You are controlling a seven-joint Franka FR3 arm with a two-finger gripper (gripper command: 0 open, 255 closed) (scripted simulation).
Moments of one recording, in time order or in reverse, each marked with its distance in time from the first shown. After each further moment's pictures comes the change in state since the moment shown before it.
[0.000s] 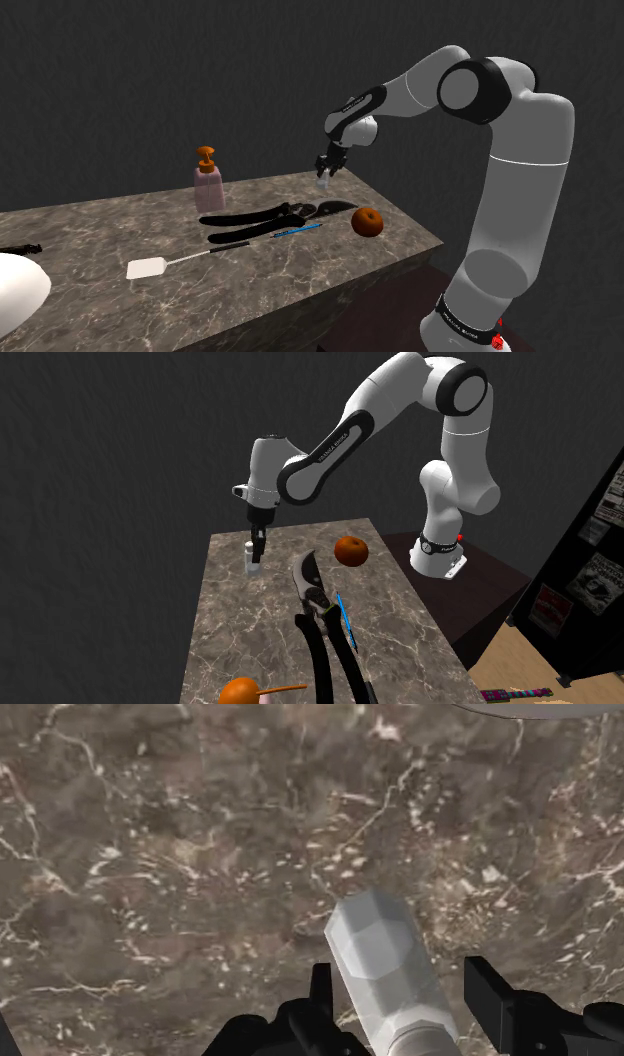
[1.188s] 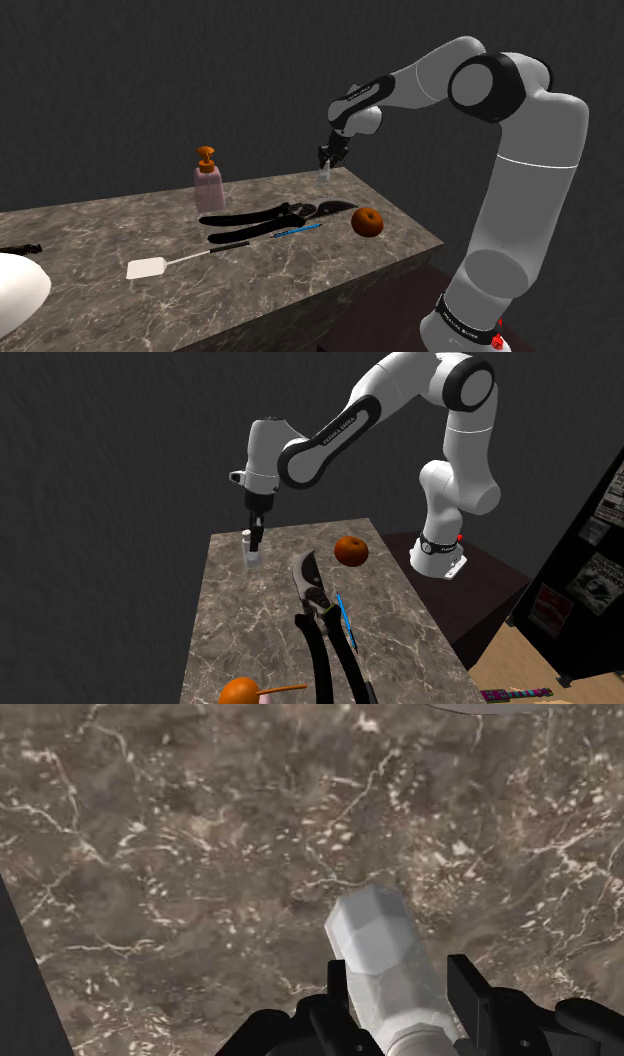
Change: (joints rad) arm 0.009 -0.060 -0.016 0.035 -0.050 -0.090 0.044
